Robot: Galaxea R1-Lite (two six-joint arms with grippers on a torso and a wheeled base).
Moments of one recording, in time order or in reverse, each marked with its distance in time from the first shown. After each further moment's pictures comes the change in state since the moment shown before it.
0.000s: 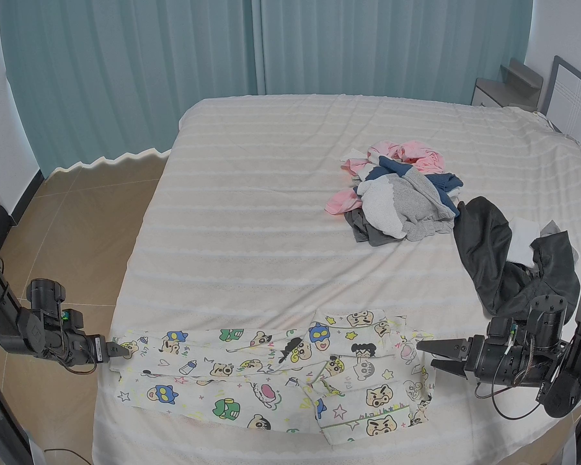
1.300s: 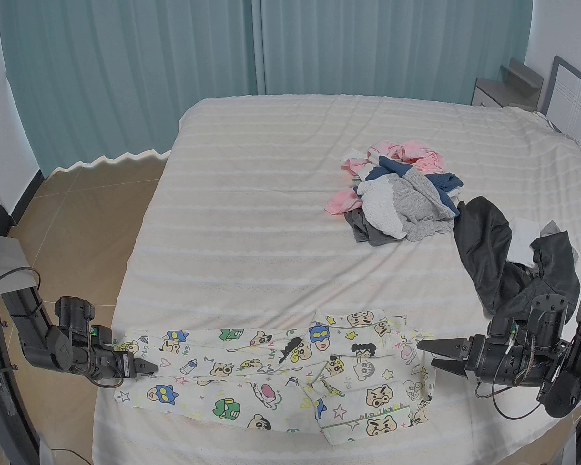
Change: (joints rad) left arm -0.112 0.185 0.027 -0.179 -0.046 -0.011; right arm -0.002 -0.006 0.001 0.000 0.005 0.002
